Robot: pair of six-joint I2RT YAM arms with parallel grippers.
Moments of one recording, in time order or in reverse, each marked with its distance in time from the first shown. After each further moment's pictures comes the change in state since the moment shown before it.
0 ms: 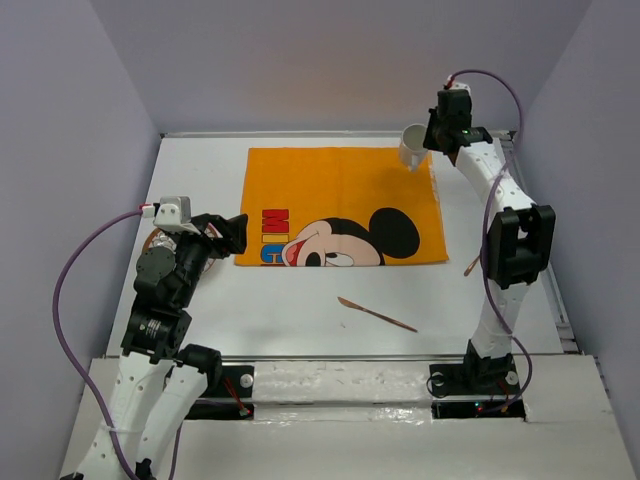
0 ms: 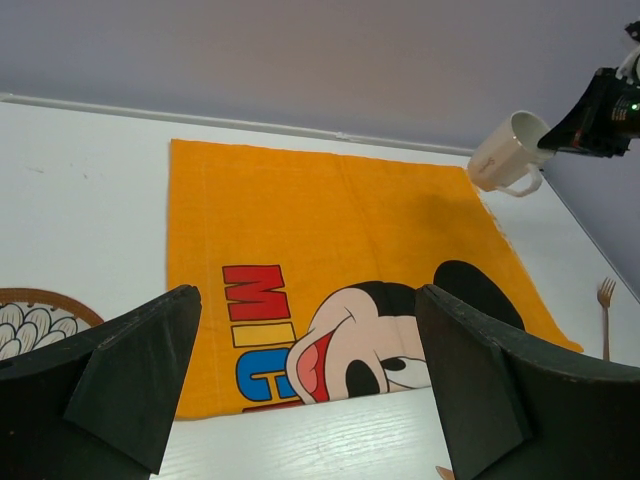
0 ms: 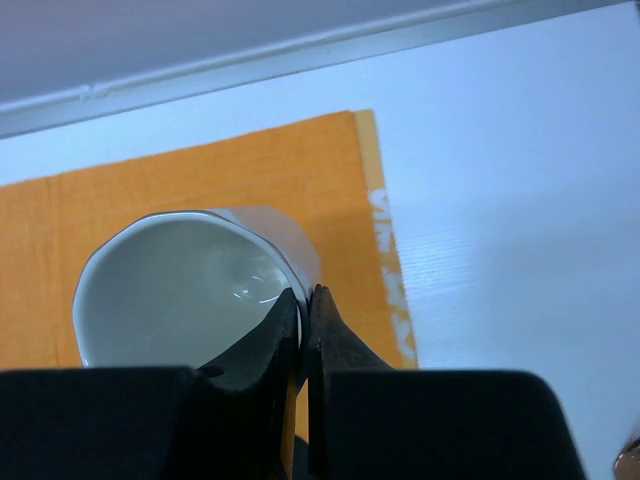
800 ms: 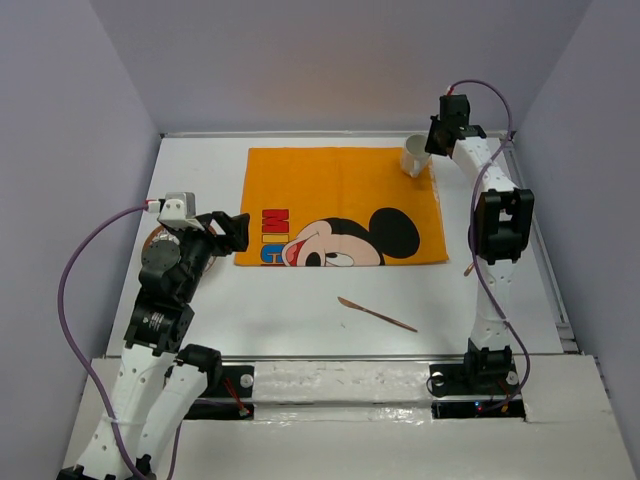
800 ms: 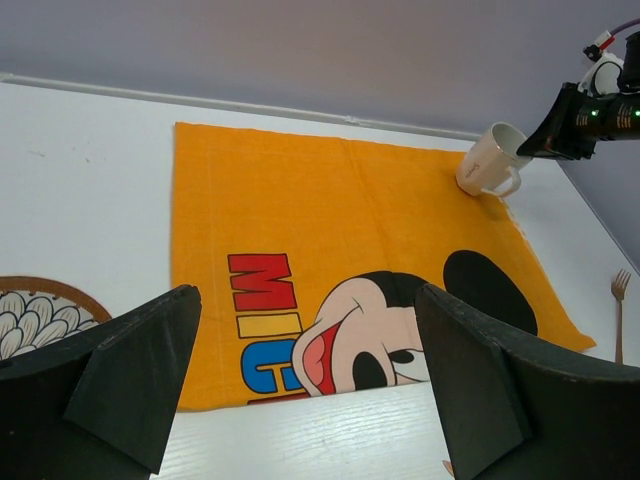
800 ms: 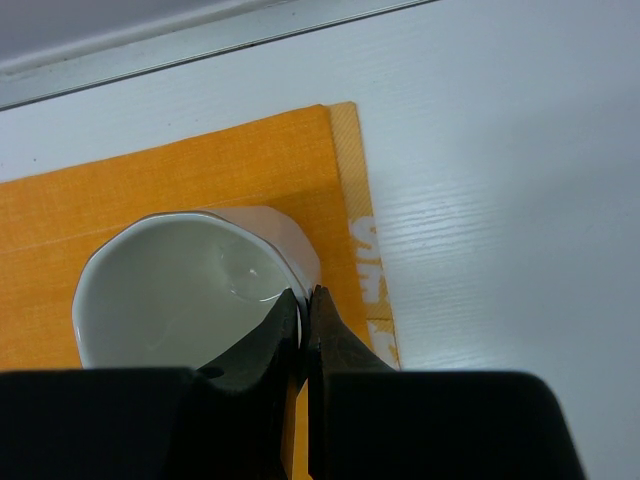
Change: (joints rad) left arm 0.001 0.044 0.000 0.000 -0.005 0.004; right arm -0.119 0.316 0.278 -0.063 -0.083 -0.008
